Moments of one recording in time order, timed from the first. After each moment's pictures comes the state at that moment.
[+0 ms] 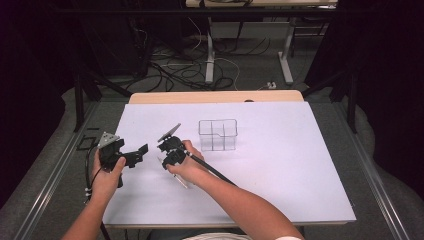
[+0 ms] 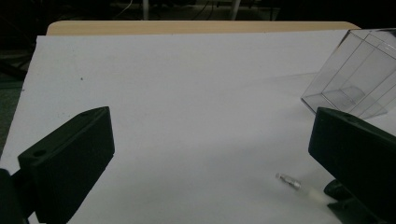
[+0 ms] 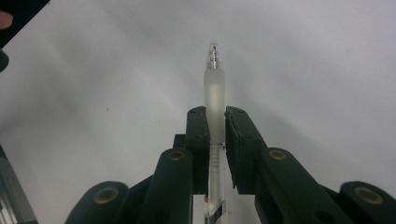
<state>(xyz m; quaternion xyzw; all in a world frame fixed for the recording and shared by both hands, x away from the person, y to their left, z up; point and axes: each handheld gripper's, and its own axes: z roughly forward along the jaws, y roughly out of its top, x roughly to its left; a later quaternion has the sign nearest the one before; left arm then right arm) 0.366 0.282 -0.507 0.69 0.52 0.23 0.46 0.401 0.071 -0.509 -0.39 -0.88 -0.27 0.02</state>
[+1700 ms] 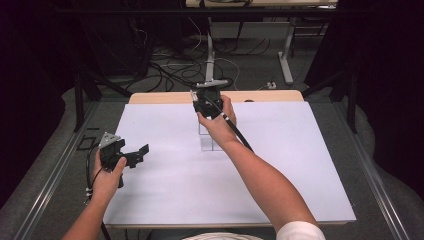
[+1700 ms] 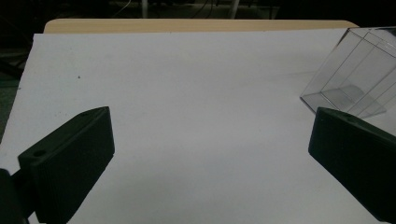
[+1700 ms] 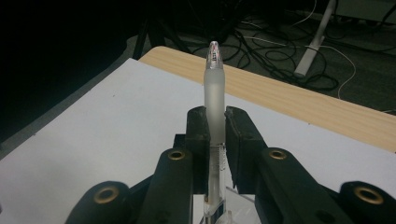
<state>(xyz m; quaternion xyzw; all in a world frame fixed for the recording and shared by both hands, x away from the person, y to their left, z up) 0.366 0.281 -0.508 0.69 0.52 0.22 0.46 0.465 -0.028 -0.406 -0.45 -0.74 -0.44 -0.21</state>
